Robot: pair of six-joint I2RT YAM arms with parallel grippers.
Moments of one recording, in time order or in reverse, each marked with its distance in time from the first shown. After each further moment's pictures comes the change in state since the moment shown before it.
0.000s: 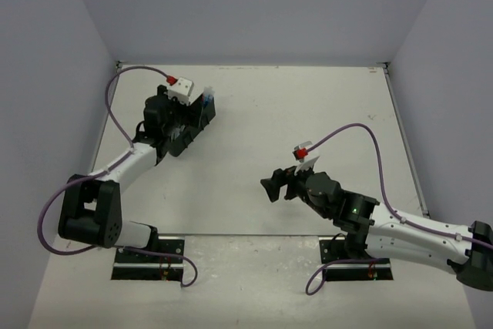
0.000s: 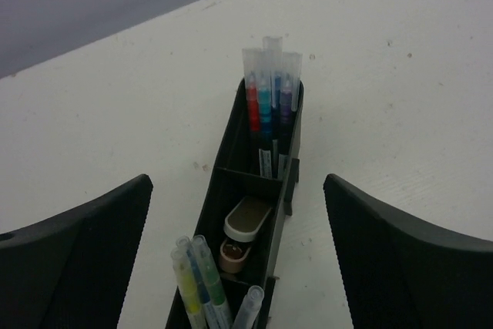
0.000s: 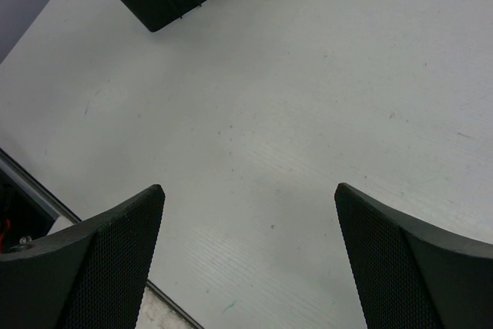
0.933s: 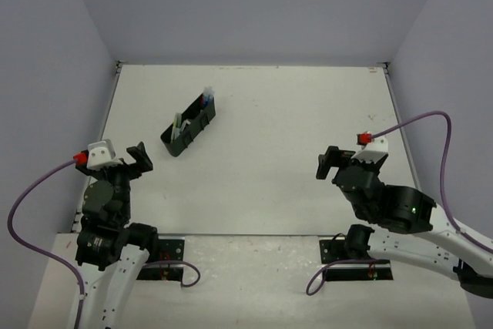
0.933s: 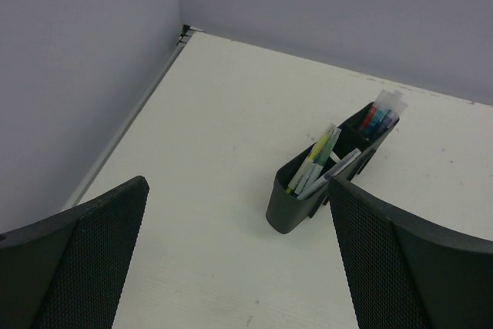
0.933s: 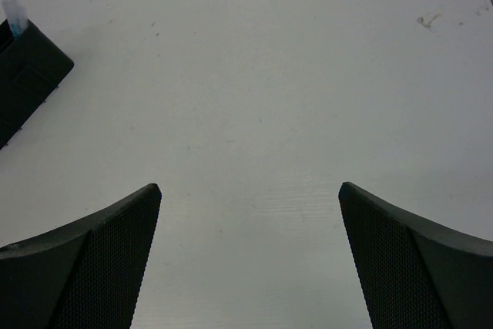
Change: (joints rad) left arm 0.005 -1.236 -0.161 -0.817 -0.528 -0.328; right arm -0.001 -0.140 0.436 -0.862 0.568 0.243
